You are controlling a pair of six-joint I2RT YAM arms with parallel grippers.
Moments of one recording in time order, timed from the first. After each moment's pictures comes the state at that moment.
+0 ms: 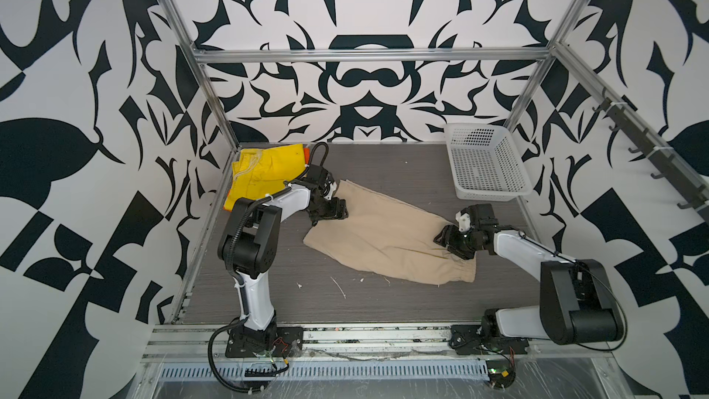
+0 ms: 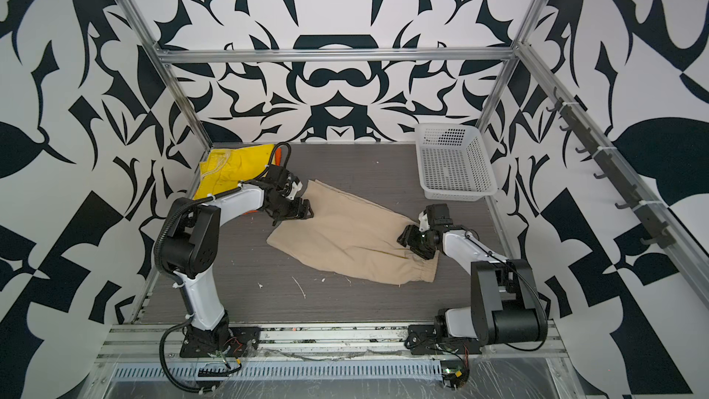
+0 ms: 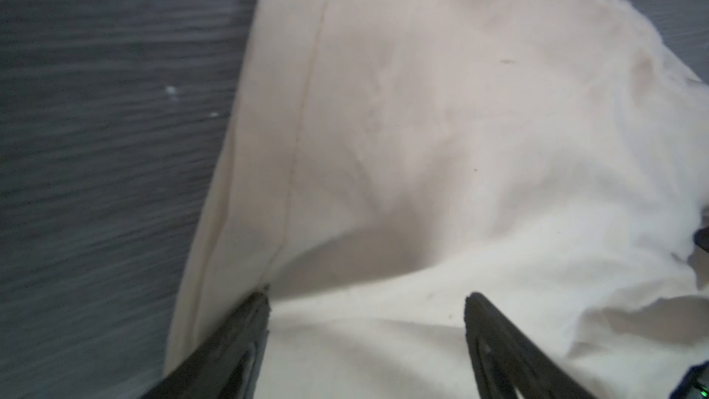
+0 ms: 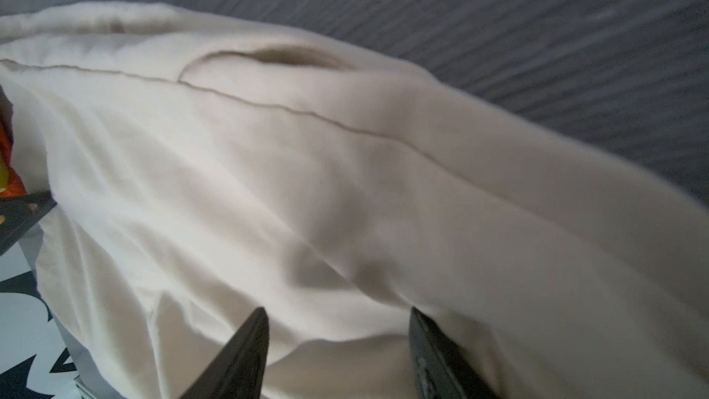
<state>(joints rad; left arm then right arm) -0.34 1.90 1.23 -0.54 0.32 -0.24 0.05 1.37 0.60 -0.38 -0.40 0.53</state>
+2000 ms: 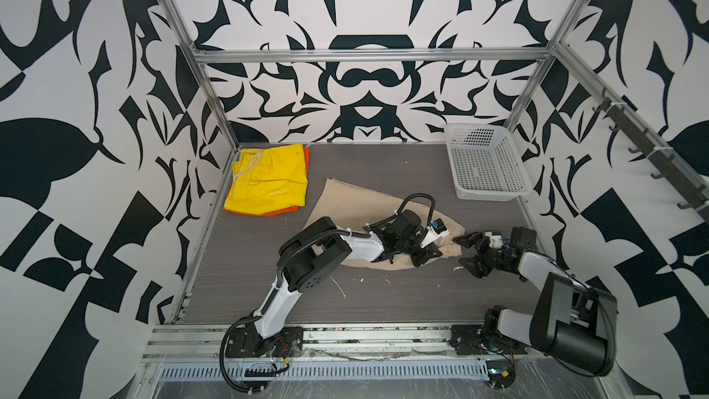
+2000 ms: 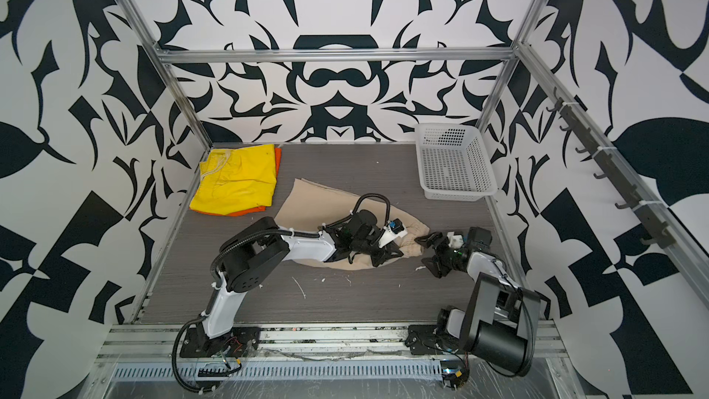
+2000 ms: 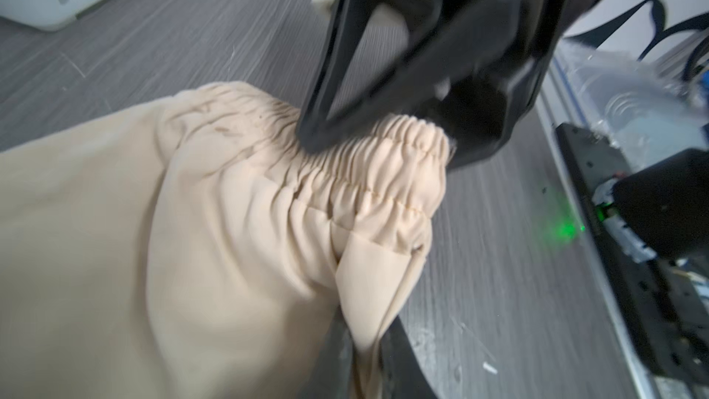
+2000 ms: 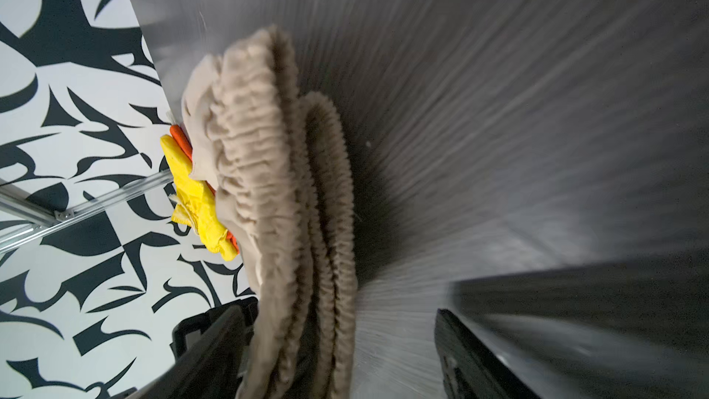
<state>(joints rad) -1.04 2.13 1.24 0.34 0.51 0.01 -0.39 1.25 0.40 -0.34 -0.88 0.70</state>
